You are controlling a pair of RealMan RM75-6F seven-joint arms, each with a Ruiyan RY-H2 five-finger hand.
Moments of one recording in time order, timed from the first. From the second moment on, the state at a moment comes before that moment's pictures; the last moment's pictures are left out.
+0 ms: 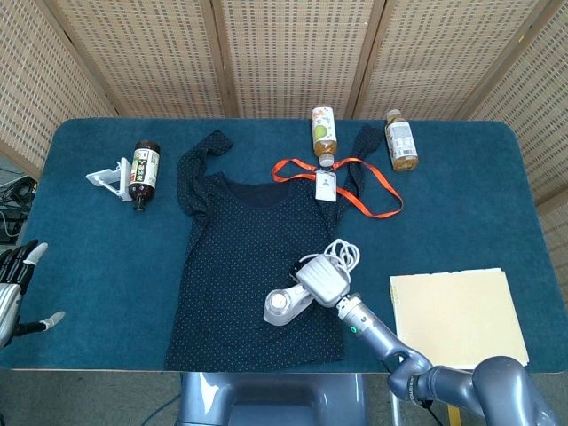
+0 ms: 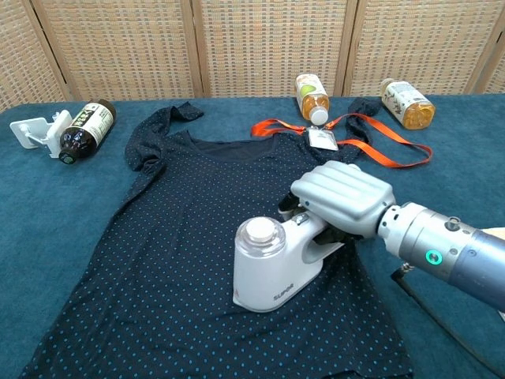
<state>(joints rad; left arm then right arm) -0.09 -1.03 -0.02 -1.67 1.50 1.44 -0.07 0.73 -1.86 0.03 -1.06 -1.58 1.08 -0.20</state>
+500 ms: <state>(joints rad) -0.09 -1.03 -0.02 -1.67 1.50 1.44 -0.08 0.77 -1.92 -0.01 -1.23 -1.63 1.02 -0.35</state>
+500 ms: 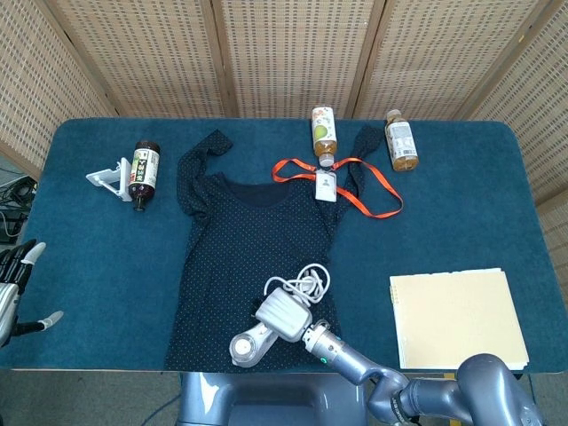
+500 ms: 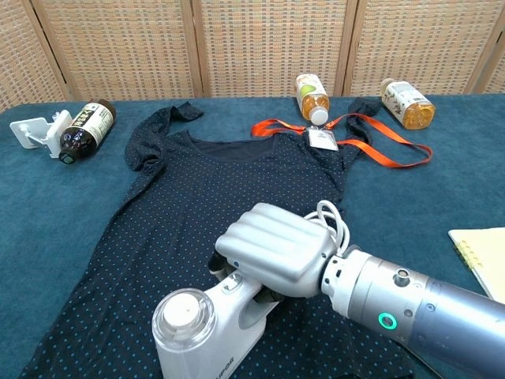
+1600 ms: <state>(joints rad) -0.10 -1.04 -0.02 -1.68 1.50 1.43 -0.04 0.67 -1.71 -0.04 -1.11 -1.64 1.13 -0.24</state>
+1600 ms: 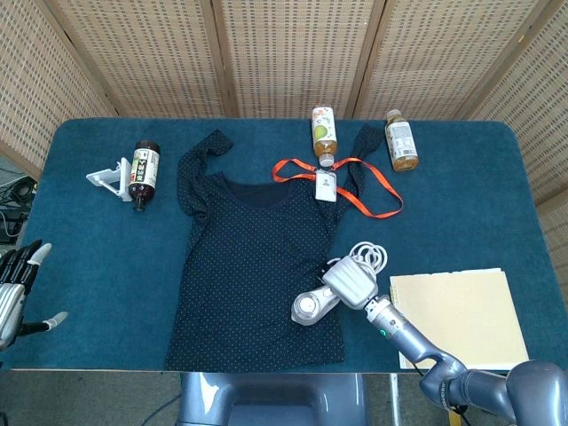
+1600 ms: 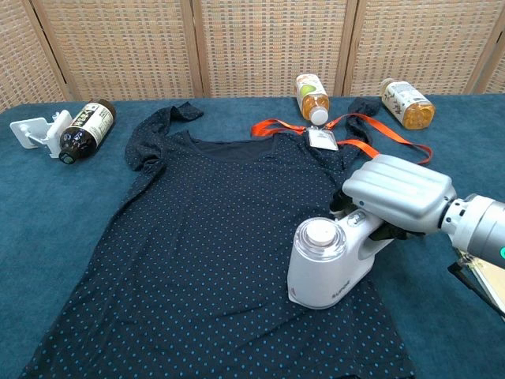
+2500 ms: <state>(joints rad) -0.10 -1.03 -0.02 -1.68 1.50 1.44 -0.06 0.69 -1.74 -0.05 -1.28 -1.69 1.07 -0.39</state>
